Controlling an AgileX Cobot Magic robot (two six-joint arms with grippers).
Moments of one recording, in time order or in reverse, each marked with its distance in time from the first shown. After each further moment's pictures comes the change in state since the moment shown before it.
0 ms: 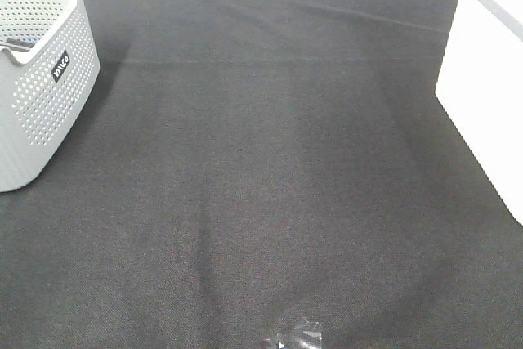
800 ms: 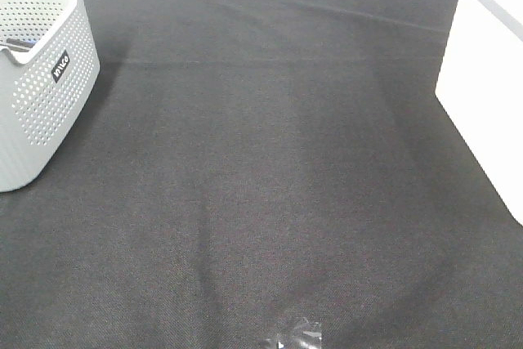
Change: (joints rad) left arm 0.000 0.000 0.000 0.000 0.000 0.000; right arm 0.017 -0.144 0.001 0.084 0.006 -0.065
